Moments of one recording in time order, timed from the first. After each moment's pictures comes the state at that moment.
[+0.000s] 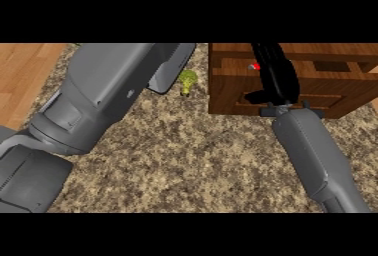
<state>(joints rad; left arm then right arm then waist) -1.57 0.12 -0.27 -0.38 0.54 0.56 0.06 -0.72 -0.18 0.08 -0.90 1.02 -0.44 -0.04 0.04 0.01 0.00</state>
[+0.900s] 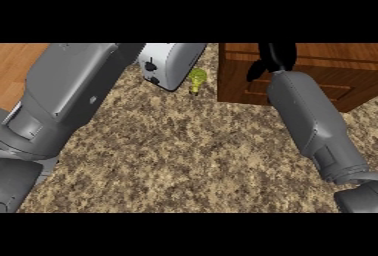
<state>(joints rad) -1.40 0.25 -0.30 -0.62 0.50 0.51 0.18 -1.09 -0.19 -0.04 -0.40 1.07 -0.64 -0.06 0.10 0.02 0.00</state>
